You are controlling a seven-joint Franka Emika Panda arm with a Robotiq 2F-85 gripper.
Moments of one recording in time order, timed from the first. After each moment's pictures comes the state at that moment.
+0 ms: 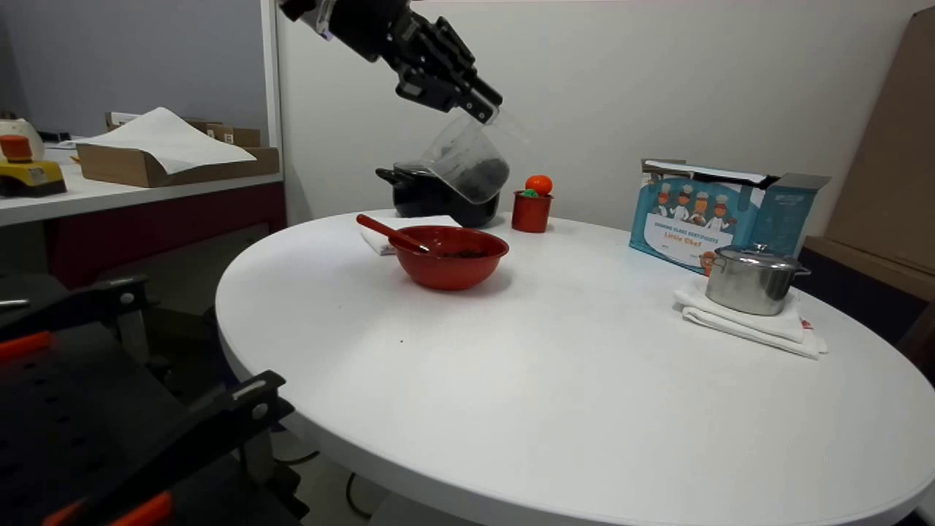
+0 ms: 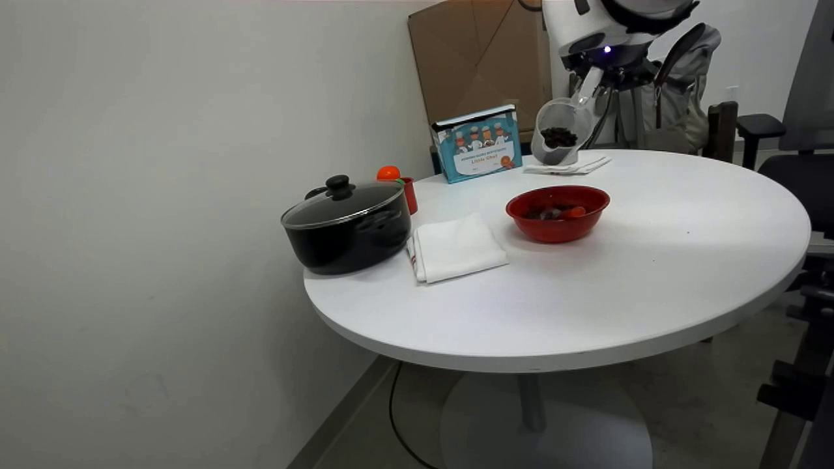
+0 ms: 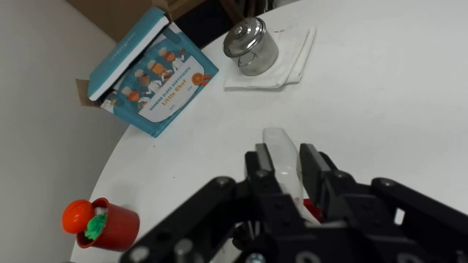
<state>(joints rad) 0.07 -0.13 0.06 -2.71 -1.92 2.35 0.10</state>
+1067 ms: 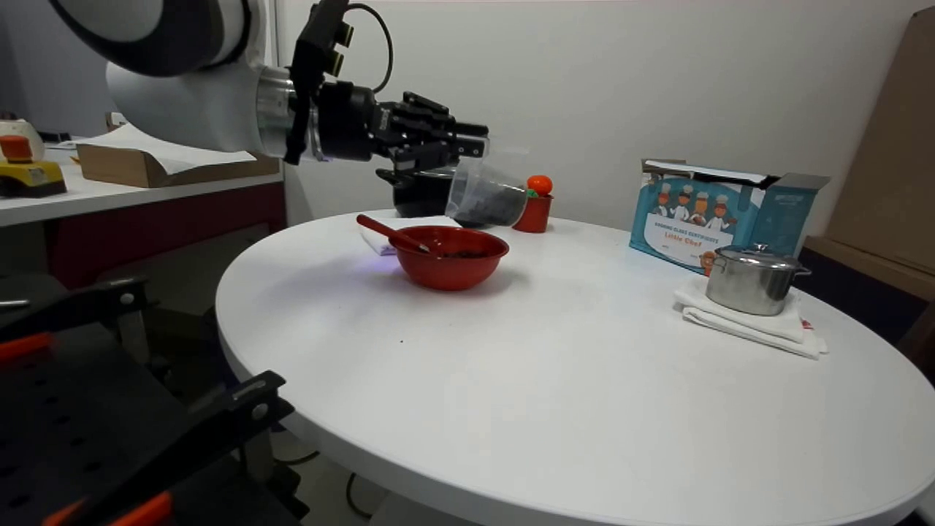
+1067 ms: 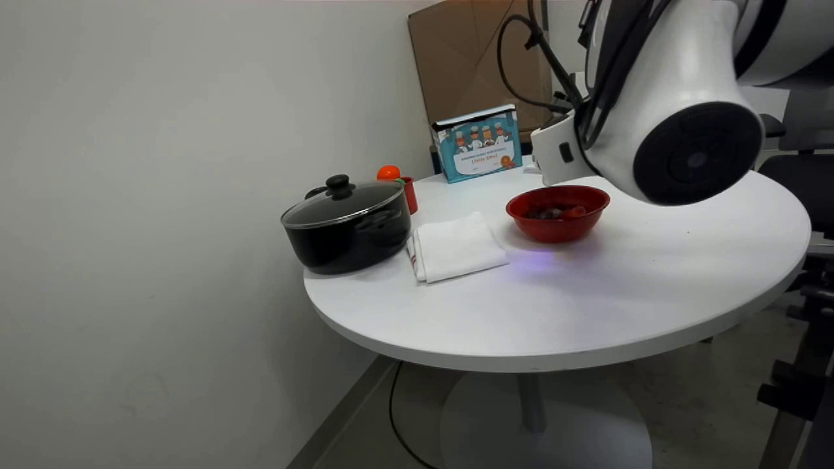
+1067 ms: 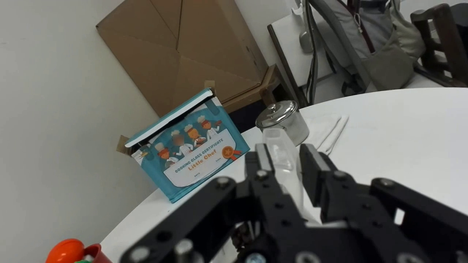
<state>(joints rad) 0.19 0.36 0.21 -2.60 -1.92 1.58 0.35</state>
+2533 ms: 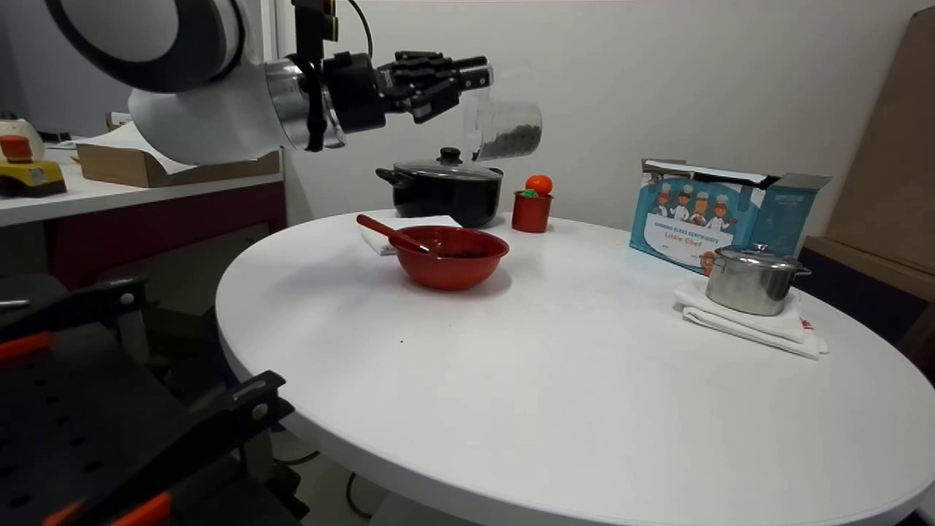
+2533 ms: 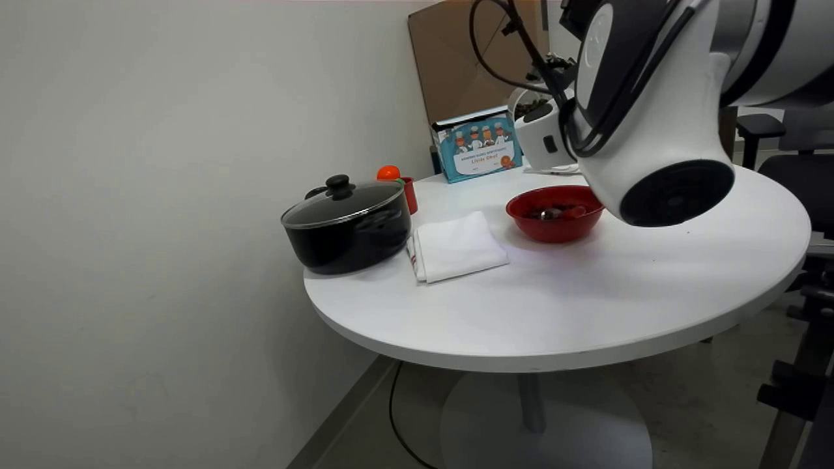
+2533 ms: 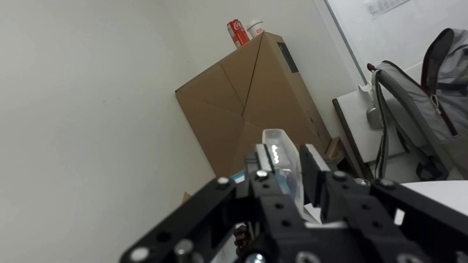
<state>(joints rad) 0.22 0.41 0.23 -2.58 -2.02 1.26 0.32</state>
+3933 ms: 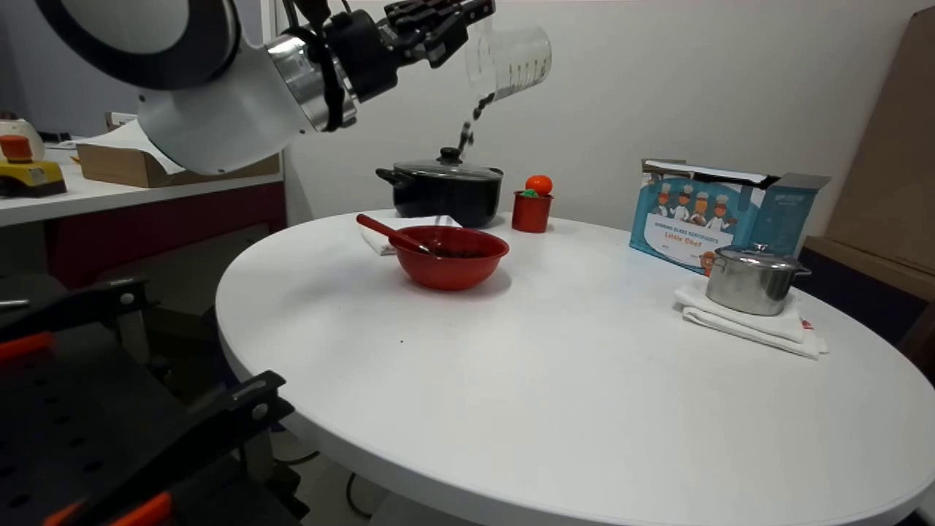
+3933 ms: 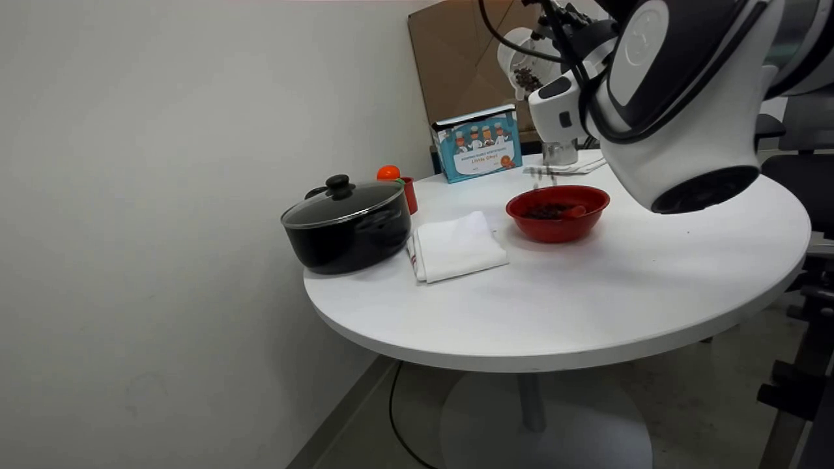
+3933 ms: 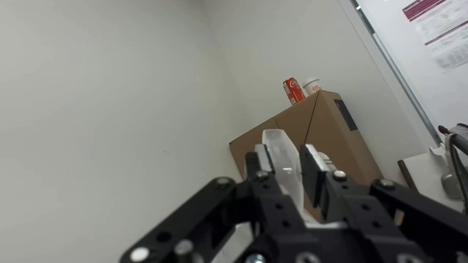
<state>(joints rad) 0.21 0.39 0.20 -2.66 -2.17 1.02 0.33</state>
